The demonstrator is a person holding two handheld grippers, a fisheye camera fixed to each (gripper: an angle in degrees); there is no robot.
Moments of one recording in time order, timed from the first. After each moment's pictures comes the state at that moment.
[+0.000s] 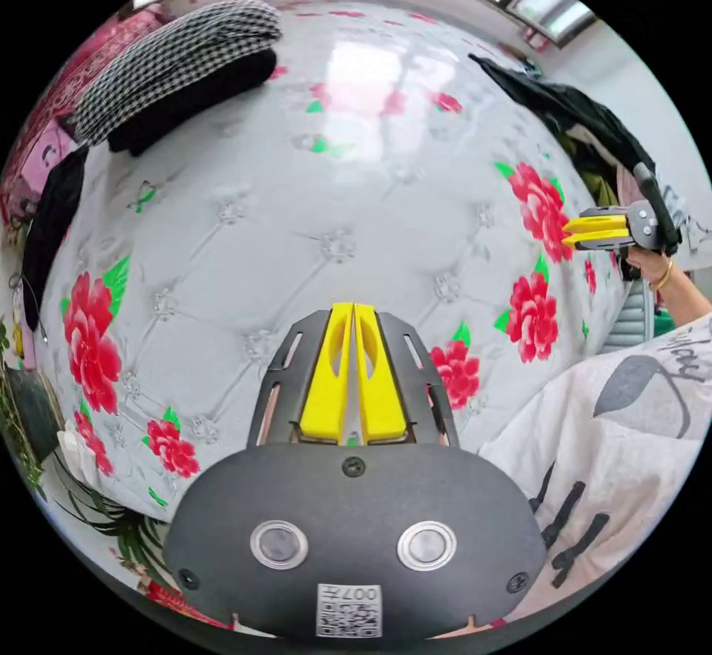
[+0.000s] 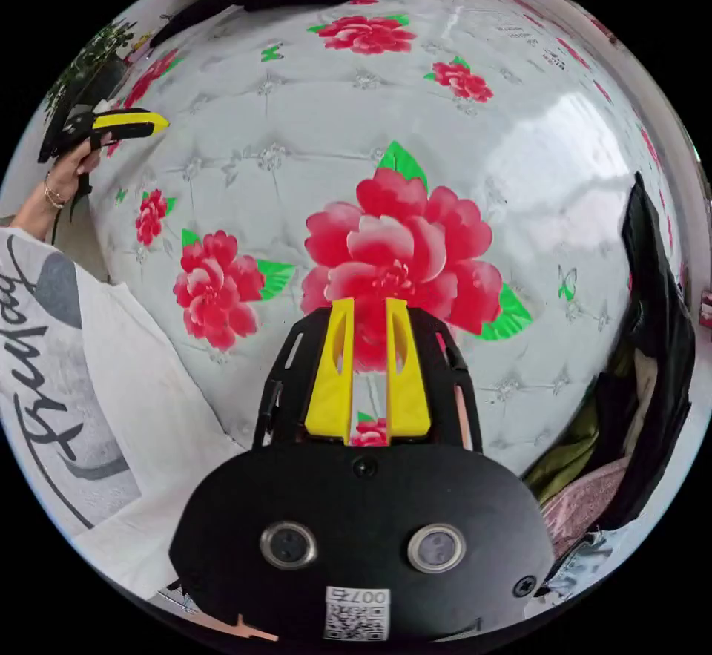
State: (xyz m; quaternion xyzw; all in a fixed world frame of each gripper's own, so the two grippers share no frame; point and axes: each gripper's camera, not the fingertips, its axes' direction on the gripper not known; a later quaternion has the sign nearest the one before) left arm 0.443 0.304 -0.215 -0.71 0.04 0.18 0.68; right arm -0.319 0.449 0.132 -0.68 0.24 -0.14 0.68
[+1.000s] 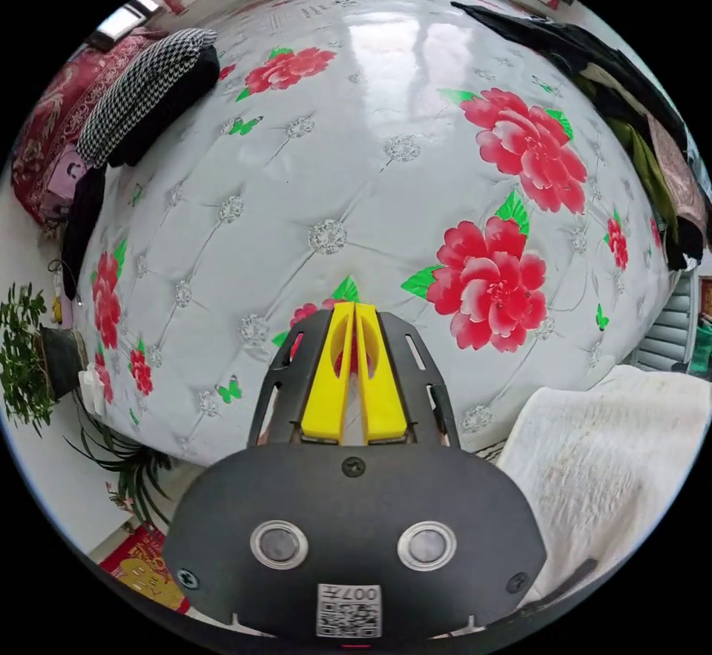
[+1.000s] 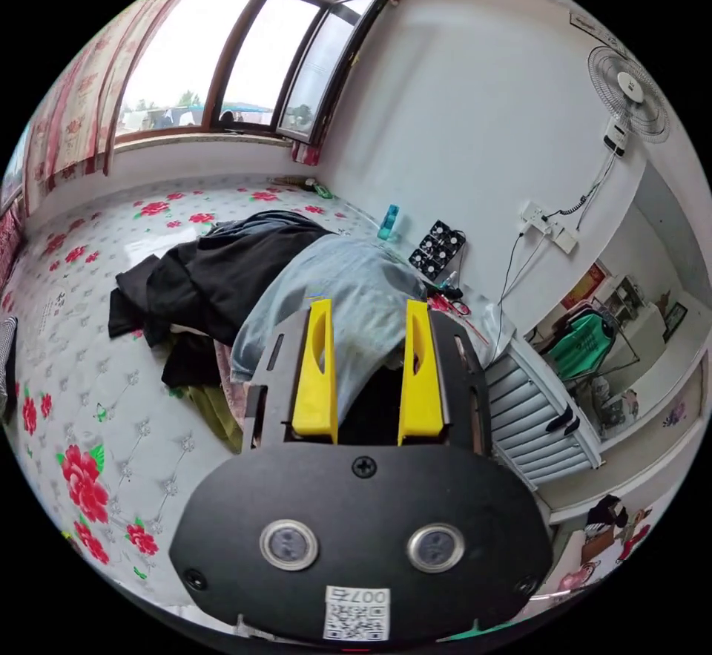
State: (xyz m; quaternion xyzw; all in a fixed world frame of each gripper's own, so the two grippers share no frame) left arm 0.611 0.357 -0.261 -0.72 -0.06 0.21 0.66; right arm -0.297 0.211 -0.235 -0.11 0.75 0.03 0.65
